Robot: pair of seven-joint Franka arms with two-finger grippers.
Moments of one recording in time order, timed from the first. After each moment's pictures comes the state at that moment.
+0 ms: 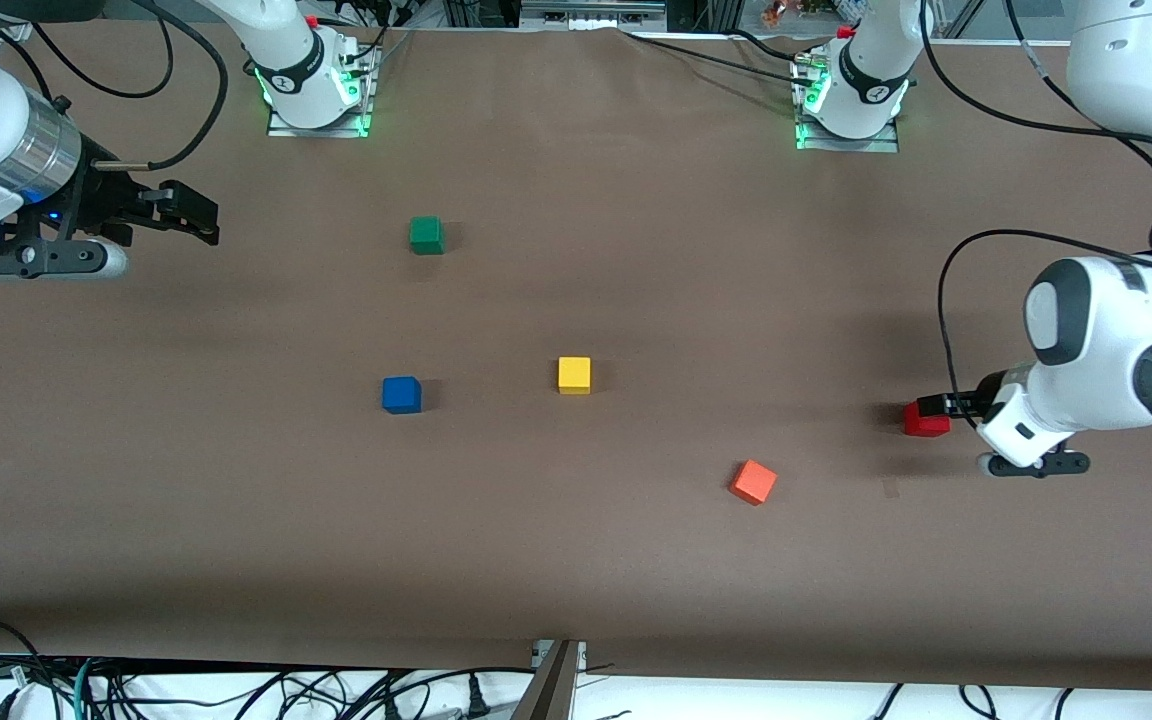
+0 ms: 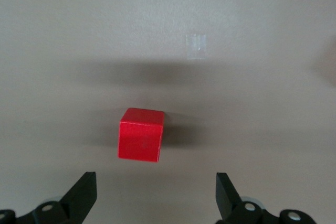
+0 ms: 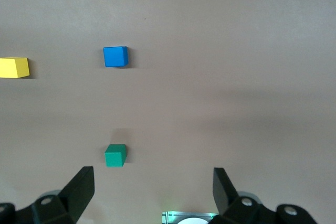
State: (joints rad) left arm 0.05 0.53 0.00 -1.67 -0.02 2.04 0.00; right arm 0.24 0.11 -0.06 -1.46 0.03 1.44 0.16
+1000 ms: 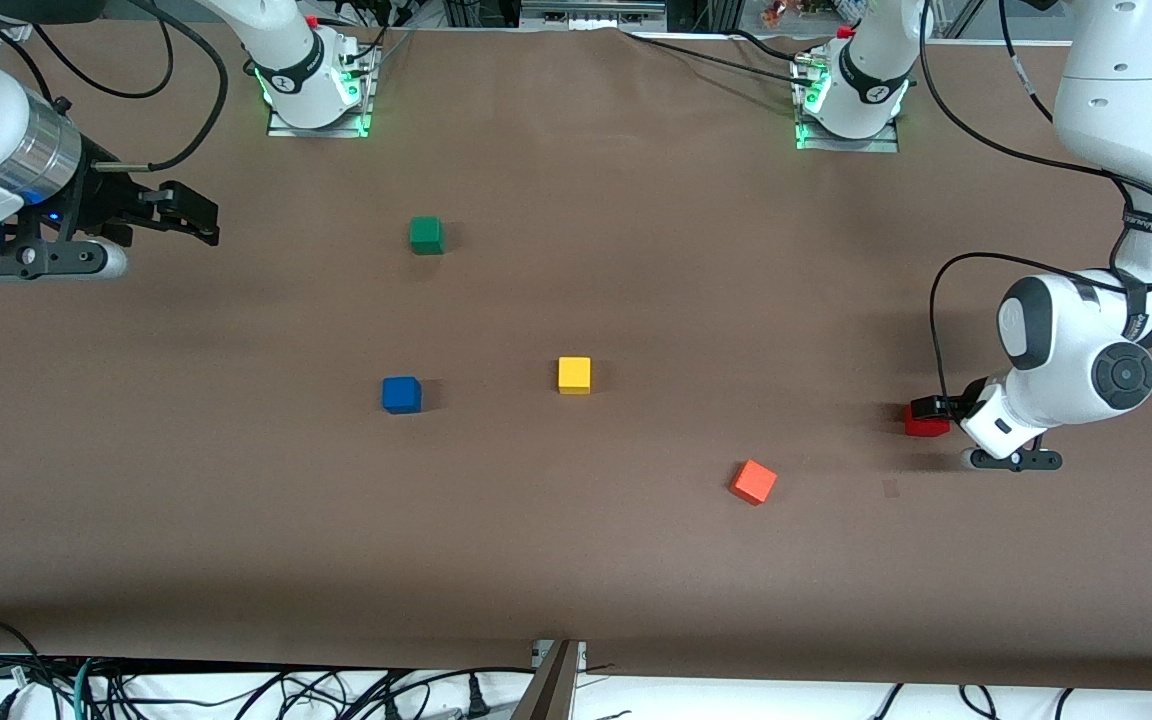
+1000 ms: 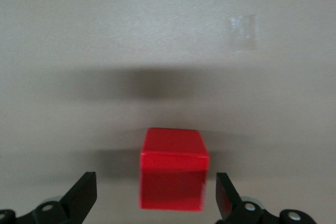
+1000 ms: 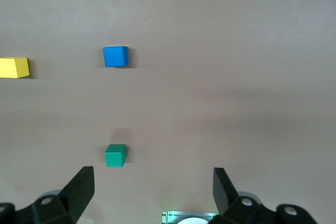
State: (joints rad) left arm 0.10 0.60 0.01 -1.77 -0.02 2.26 0.11; right arm 0.24 0.11 -0.06 -1.46 0.03 1.44 0.16
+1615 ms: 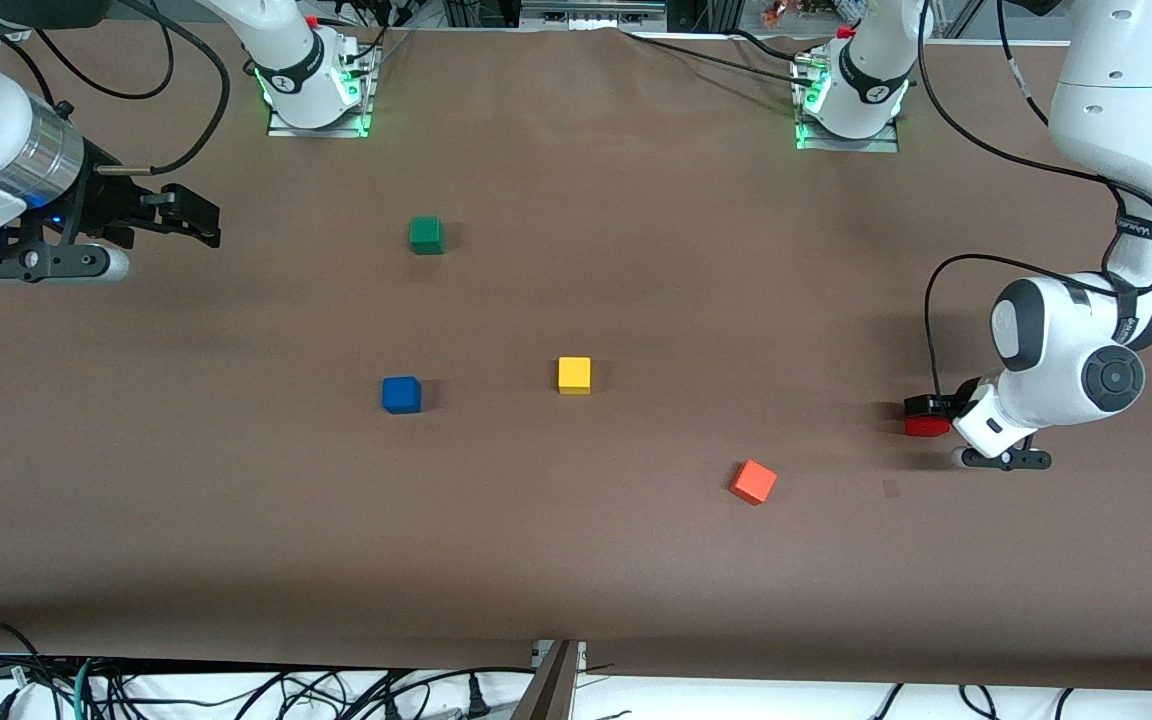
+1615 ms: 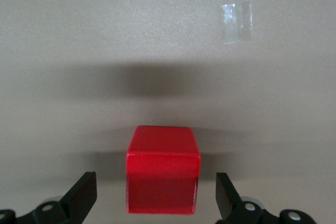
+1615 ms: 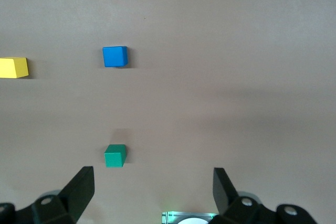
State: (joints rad) left arm 0.10 0.61 0.00 -1.78 -0.02 2.26 0.12; right arm 0.24 0.12 -0.06 -1.46 0.03 1.45 0.16
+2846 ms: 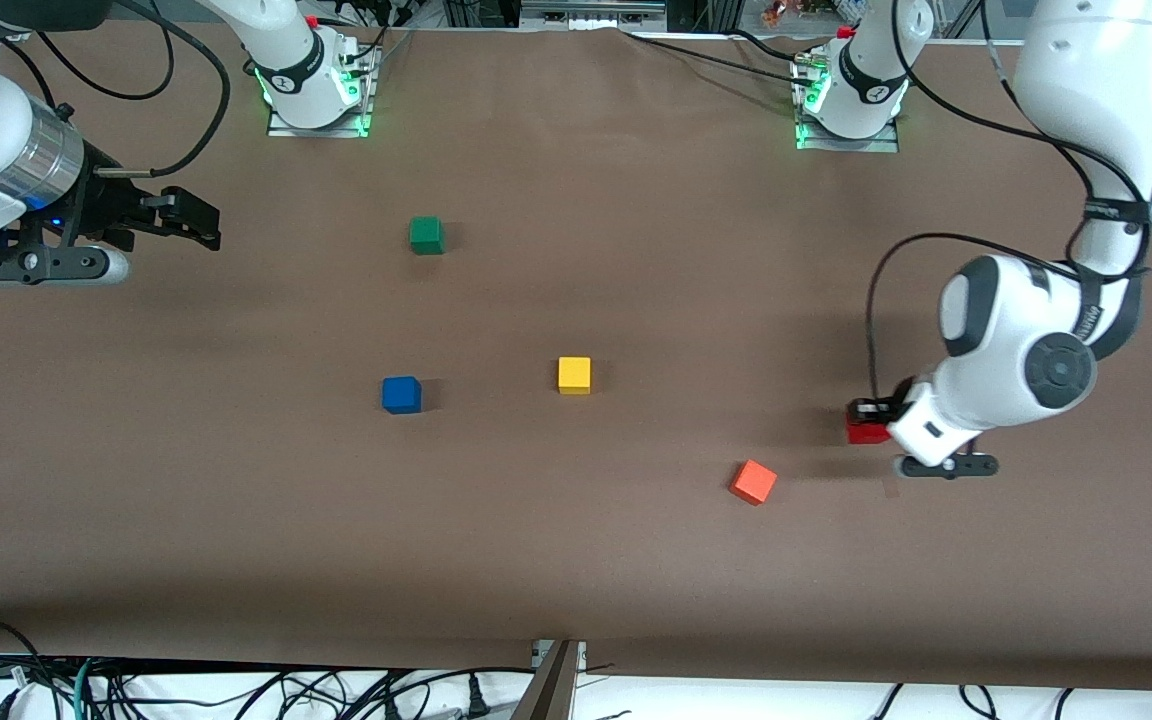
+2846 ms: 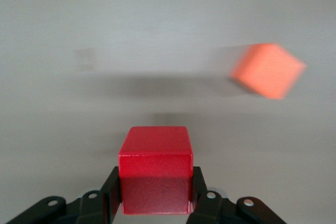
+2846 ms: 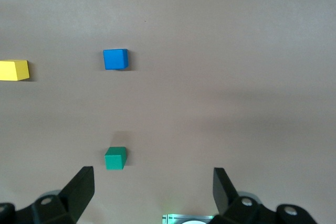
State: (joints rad) left arm -0.07 0.53 -0.14 -1.59 -0.02 2.03 -0.23; right arm 0.24 0.12 -0.06 -1.46 0.03 1.46 0.16
